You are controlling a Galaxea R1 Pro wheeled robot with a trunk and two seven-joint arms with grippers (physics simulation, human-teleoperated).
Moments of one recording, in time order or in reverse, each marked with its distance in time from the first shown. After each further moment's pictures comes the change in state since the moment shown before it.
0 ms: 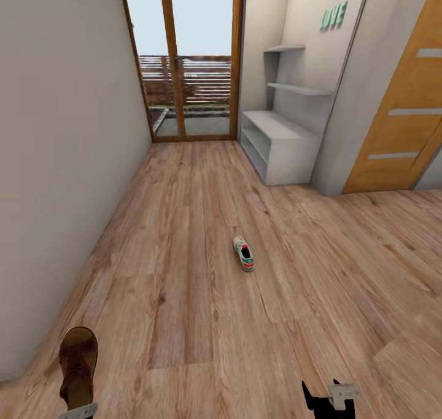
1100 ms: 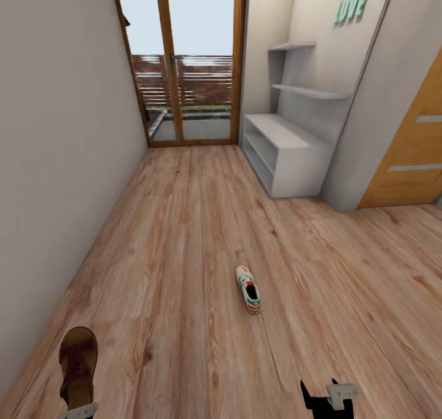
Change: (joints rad) left arm 0.000 0.000 -0.001 0.000 0.000 0.000 0.000; right arm 0.000 0.006 0.000 -0.001 -0.001 0.001 0.001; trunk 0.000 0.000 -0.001
